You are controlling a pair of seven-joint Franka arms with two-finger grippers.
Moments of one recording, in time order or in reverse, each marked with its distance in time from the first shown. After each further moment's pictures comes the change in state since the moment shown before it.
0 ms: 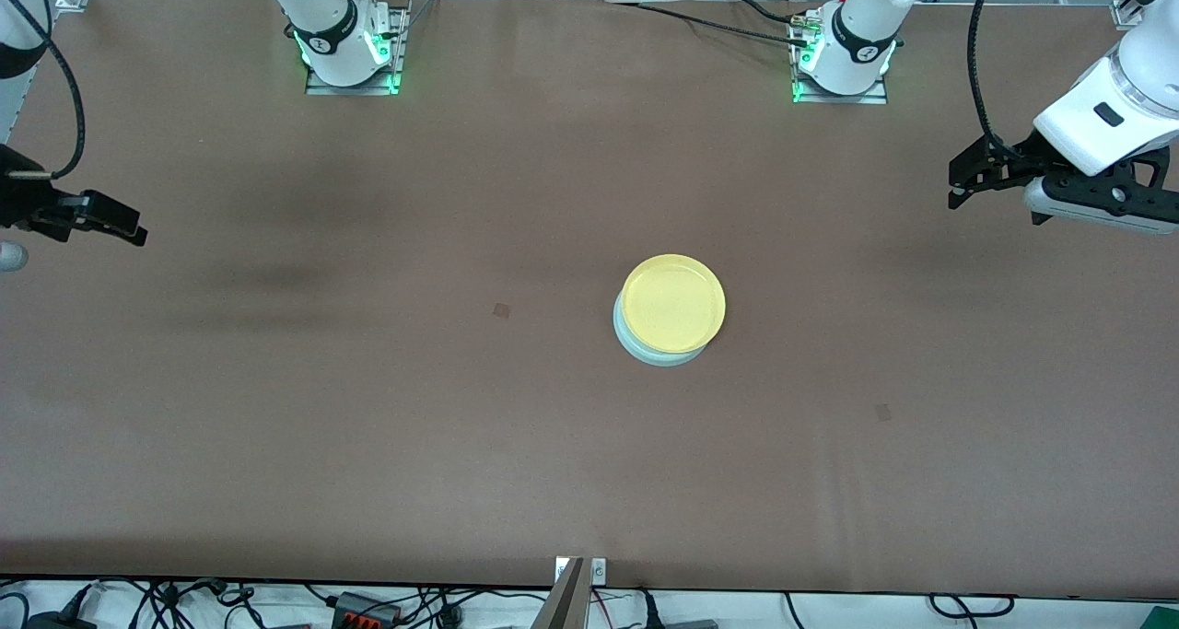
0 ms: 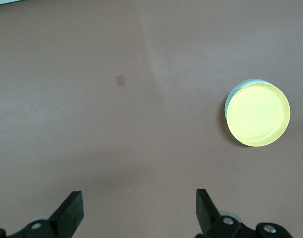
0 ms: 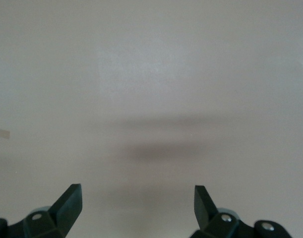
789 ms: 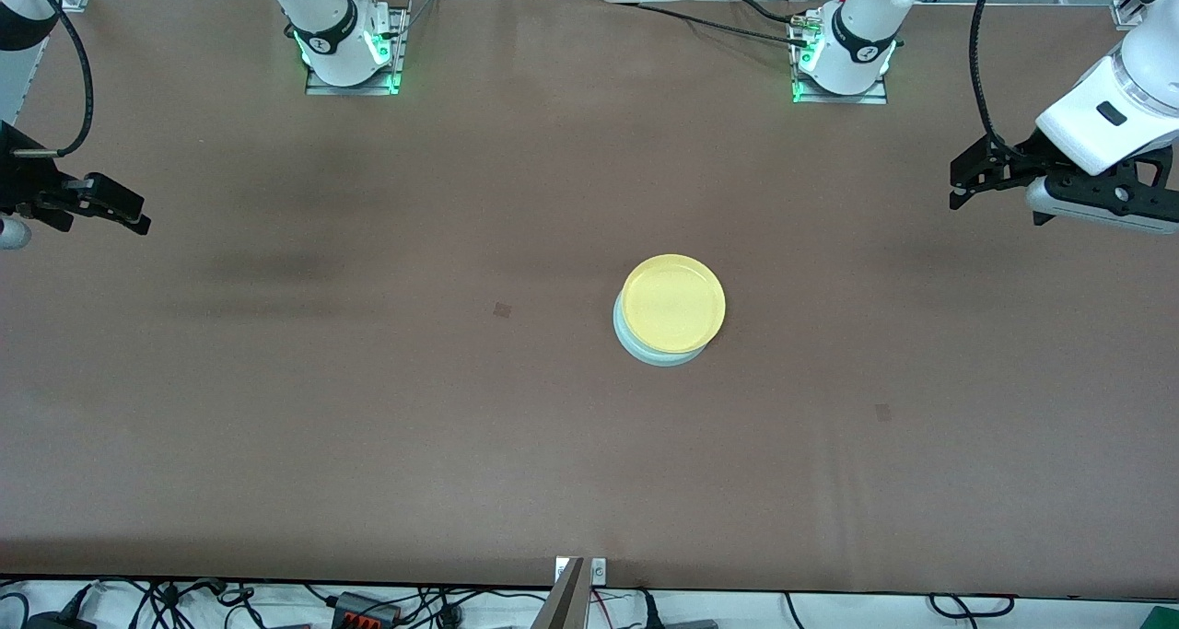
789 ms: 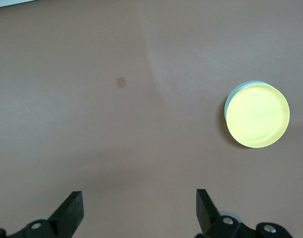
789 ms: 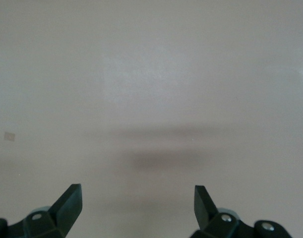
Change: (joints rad) left arm 0.000 0.007 0.000 0.013 0.000 0.000 0.000; right arm 0.003 -0.030 0.009 -0.017 -0.001 0.031 0.000
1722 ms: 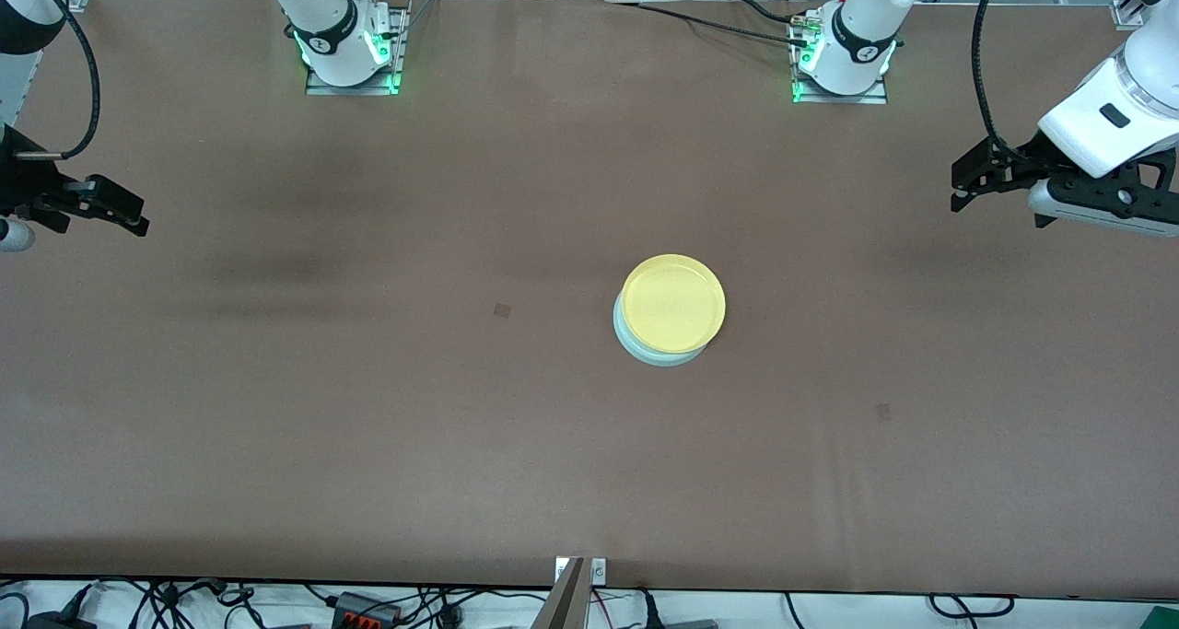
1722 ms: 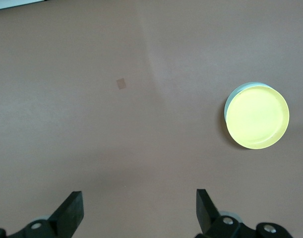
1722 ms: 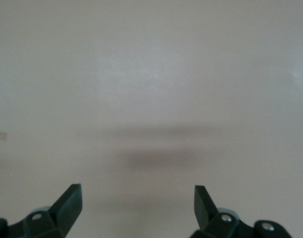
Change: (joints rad) left arm 0.000 0.006 0.000 0.011 0.000 -0.004 0.000; right arm 0.005 0.006 0.002 0.000 -0.027 -0.002 -0.001
